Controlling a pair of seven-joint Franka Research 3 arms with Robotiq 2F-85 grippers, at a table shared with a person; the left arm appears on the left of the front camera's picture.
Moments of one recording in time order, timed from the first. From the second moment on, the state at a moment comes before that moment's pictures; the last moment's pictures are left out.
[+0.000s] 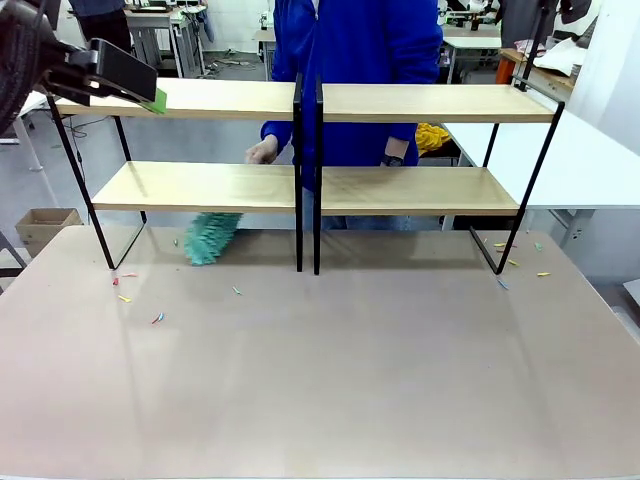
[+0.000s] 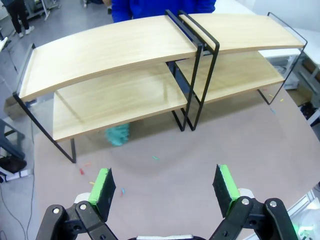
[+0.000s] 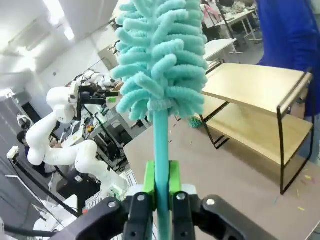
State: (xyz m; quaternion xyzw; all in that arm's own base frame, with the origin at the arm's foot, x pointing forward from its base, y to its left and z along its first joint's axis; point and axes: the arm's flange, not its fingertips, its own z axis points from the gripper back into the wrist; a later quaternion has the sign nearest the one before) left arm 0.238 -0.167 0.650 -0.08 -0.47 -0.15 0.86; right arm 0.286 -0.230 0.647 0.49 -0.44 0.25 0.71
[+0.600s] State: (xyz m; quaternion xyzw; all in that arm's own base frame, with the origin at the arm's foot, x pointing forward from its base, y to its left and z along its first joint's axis) left arm 0.238 -0.167 0.650 -0.08 -0.47 -0.15 0.86; right arm 0.289 -0.233 0.648 0.49 -0.44 0.25 0.71
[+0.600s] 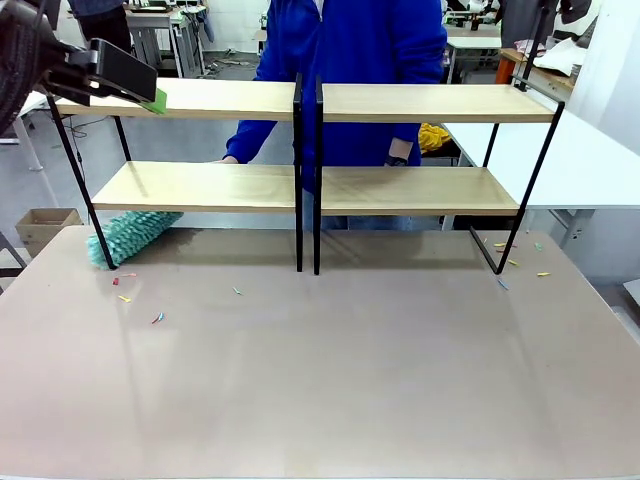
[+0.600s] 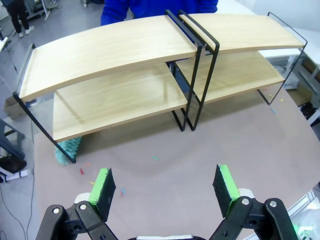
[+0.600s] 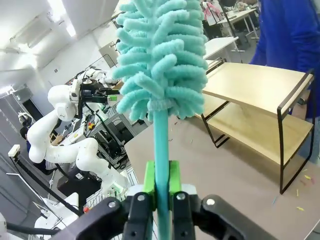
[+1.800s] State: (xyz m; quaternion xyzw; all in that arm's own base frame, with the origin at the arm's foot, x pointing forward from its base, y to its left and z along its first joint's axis) left arm 0.238 -0.175 0.628 -0.15 -0.39 -0.18 0.89; right arm 0.294 -0.192 0.623 0.47 -0.35 0.33 0.74
